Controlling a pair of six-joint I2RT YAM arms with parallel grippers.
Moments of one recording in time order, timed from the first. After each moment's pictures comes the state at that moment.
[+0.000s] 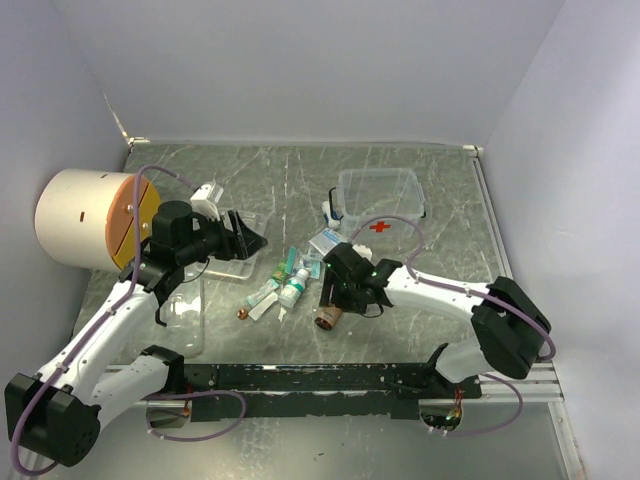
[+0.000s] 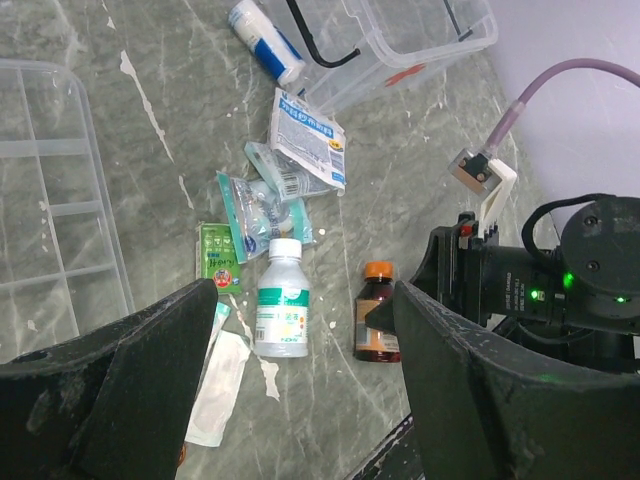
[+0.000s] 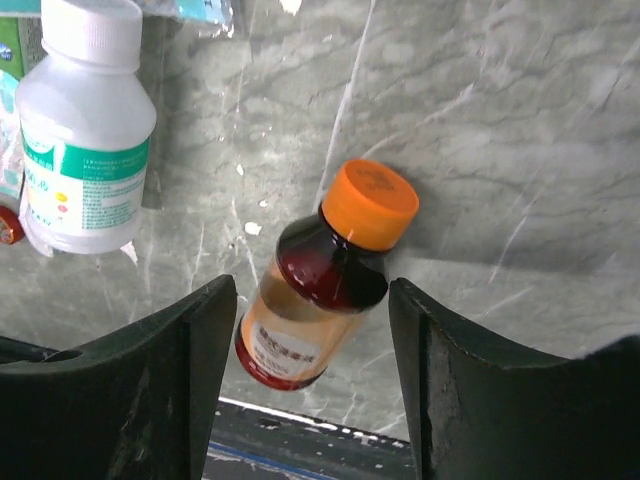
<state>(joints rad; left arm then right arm) -0.36 0.95 0.74 -0.20 0.38 -0.47 0.87 1.43 0.78 -0.47 0.10 0.96</state>
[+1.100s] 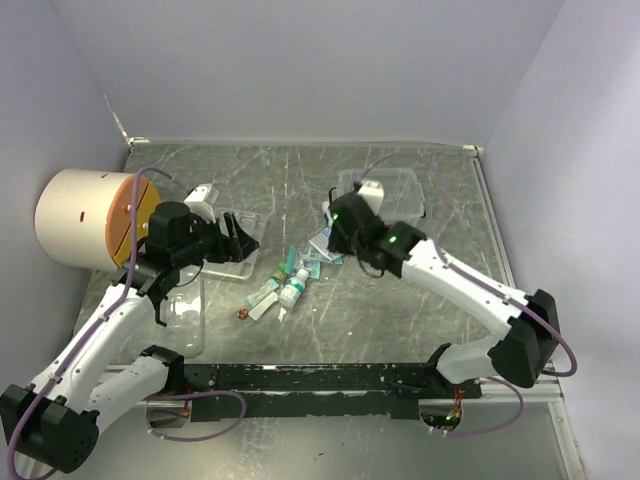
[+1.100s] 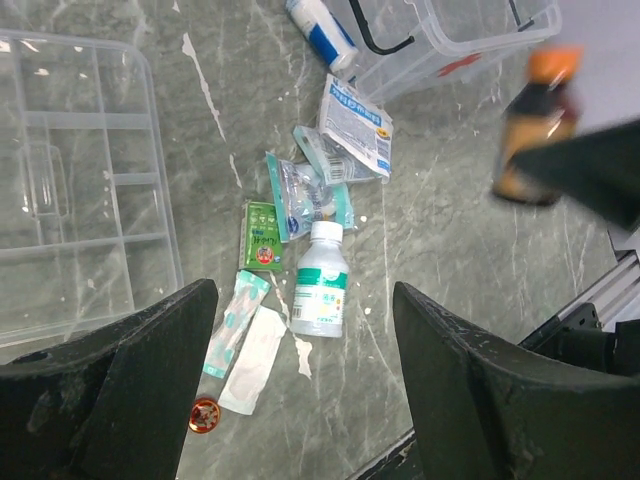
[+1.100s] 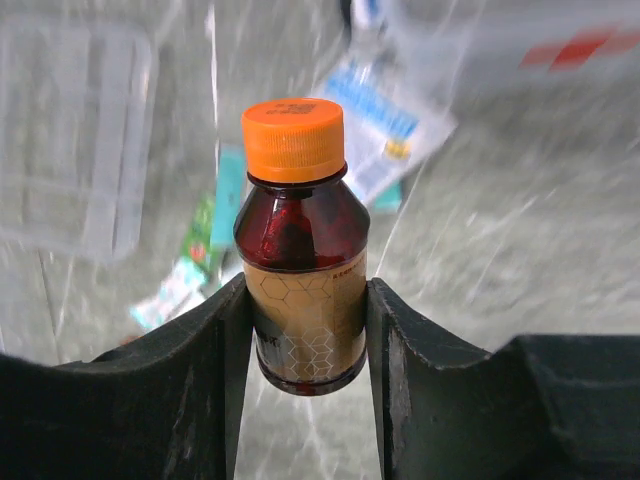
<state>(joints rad) -0.36 0.93 0.78 -0.34 0.29 -0.43 0.85 1.37 1.12 -0.63 0.41 0.80</state>
